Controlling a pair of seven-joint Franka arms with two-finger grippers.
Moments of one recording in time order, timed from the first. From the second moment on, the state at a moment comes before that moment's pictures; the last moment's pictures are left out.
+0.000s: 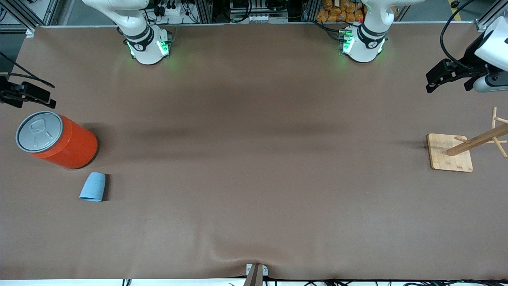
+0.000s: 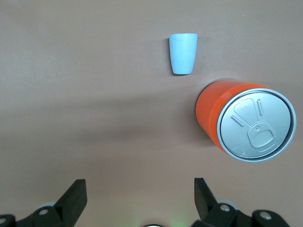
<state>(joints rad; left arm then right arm) 0.01 -0.10 -0.12 -1.60 0.03 1.53 -0.16 -0.07 0.04 -0.03 -1.51 0.04 1.45 -0.05</state>
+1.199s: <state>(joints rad) 0.01 -0.06 -0.12 -1.59 0.03 1.53 -0.12 -0.07 0.23 -0.02 -1.52 0.04 1.60 -0.05</state>
